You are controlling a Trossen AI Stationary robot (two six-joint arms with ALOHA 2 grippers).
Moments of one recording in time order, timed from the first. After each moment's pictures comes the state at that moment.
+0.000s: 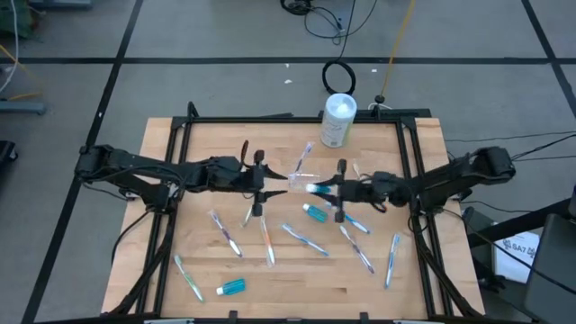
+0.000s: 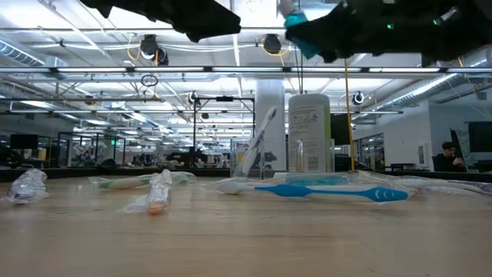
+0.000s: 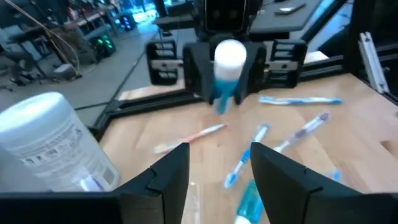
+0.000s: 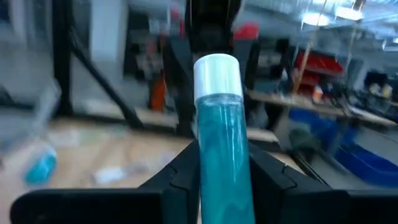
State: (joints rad) left arm -0.03 1.32 0.84 0.27 -0.06 0.23; right arm 0.08 1.35 0.41 1.07 0.11 -0.18
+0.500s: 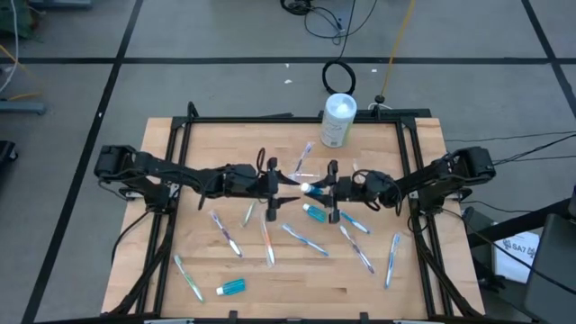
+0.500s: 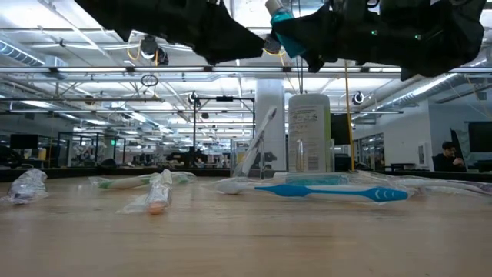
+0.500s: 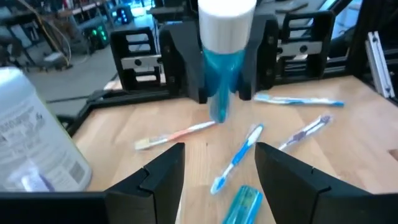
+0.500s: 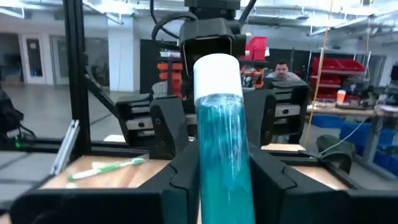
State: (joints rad) left arm -0.03 1.51 0.83 0.46 -0.05 0.15; right arm 0.05 1.53 0.47 1.26 0.02 -0.04
